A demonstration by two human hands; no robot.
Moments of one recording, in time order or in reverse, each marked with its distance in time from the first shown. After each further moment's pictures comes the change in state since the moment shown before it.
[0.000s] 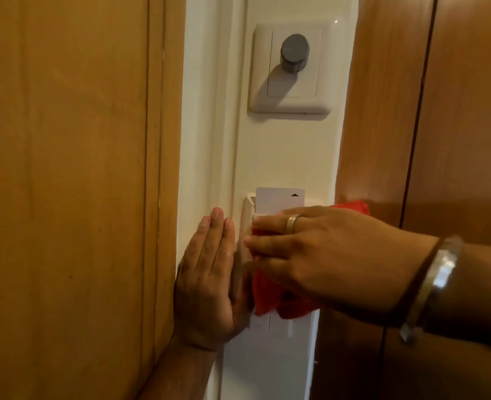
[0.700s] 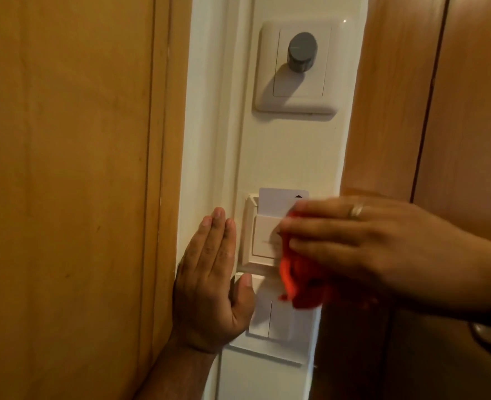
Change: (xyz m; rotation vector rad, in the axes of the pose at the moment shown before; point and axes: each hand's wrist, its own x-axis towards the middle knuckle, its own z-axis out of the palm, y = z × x) left_hand 0.000 0.001 -0.002 0.006 -0.032 -0.015; right_hand -0.044 0.023 0.021 -0.058 0.112 0.035
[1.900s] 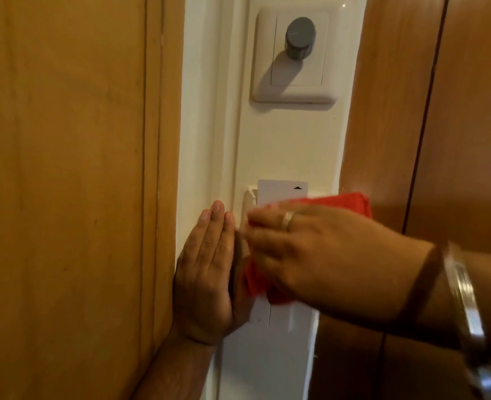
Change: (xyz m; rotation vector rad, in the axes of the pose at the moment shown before) left_hand 0.001 -0.002 0.001 -0.004 0.034 0.031; right_hand 0.052 -0.034 -0.023 0.034 -0.283 -0.004
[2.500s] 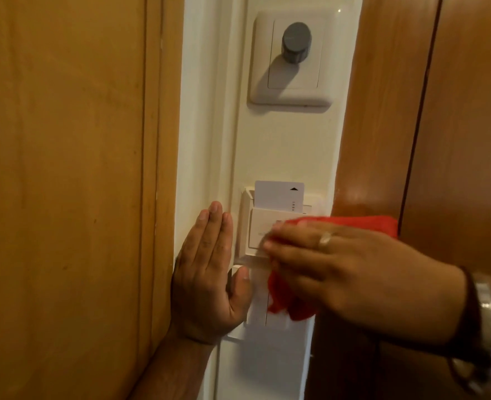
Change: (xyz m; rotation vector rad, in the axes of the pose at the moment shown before) left_hand 0.000 0.002 -0.003 0.007 -0.036 -0.022; right_hand -0.032 0.002 0.033 -0.053 0.259 -0.025
